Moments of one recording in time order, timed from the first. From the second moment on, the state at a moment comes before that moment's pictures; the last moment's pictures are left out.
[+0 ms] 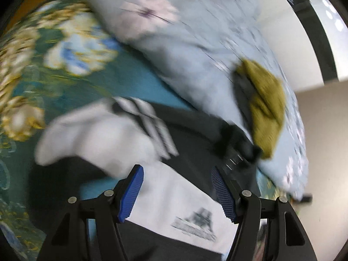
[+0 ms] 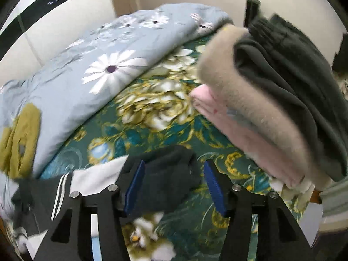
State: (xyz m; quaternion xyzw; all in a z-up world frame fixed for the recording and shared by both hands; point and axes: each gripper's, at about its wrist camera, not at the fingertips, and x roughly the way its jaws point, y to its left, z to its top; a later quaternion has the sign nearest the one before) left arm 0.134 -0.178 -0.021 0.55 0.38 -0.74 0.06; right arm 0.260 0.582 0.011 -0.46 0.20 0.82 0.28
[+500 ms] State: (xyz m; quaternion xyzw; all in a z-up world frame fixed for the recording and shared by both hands) left arm 0.269 -0.315 -0.068 0.54 0.49 -0.66 0.18; right arm 0.182 0.384 0.023 -0.51 0.18 0.83 0.11
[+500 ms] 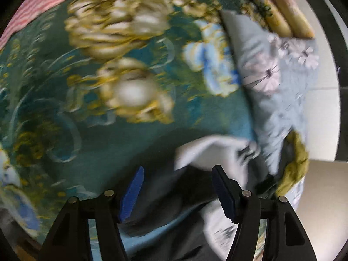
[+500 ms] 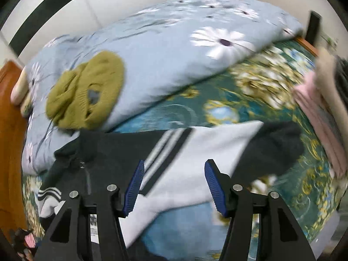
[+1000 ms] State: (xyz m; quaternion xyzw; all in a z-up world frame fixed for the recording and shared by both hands) left arm 0.292 -0.245 -0.116 0.62 0.33 -0.70 0.14; right arm 0.188 0.288 -0.044 -0.52 0.41 0.74 -0.03
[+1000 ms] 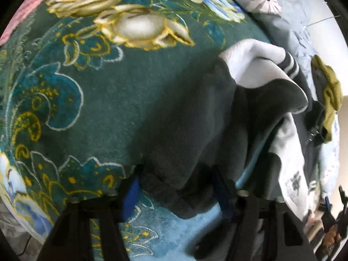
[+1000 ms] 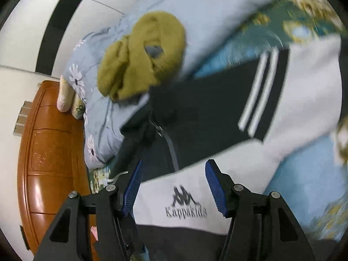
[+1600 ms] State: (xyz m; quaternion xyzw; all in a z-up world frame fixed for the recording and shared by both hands) left arm 0.183 -0.403 -0.058 0.53 0.31 -0.75 0.24; right arm 0.219 0.314 -0.051 -0.49 0.47 0.74 -0.02
